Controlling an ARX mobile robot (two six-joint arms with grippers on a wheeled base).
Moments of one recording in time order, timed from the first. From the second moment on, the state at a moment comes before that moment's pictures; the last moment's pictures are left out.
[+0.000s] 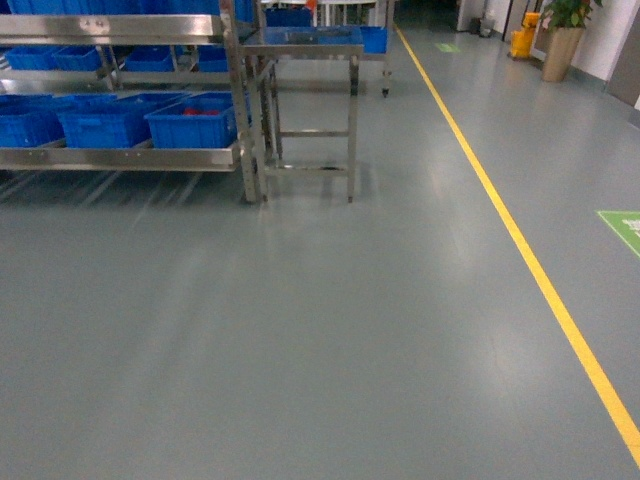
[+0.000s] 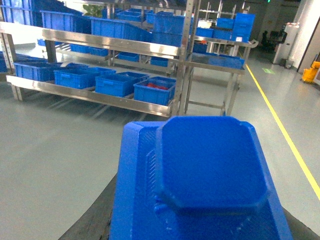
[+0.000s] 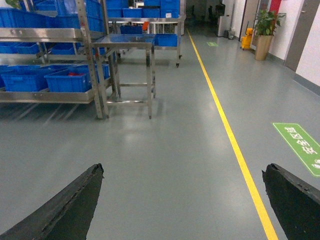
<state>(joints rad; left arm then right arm) -0.44 0.22 0.18 0.11 -0.65 -0.05 0.00 0.01 0.01 -0.01 0.00 0.00</state>
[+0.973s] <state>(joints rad) -0.44 0.22 0.18 0.11 -0.65 -0.05 0.00 0.01 0.01 0.00 0.00 0.00</state>
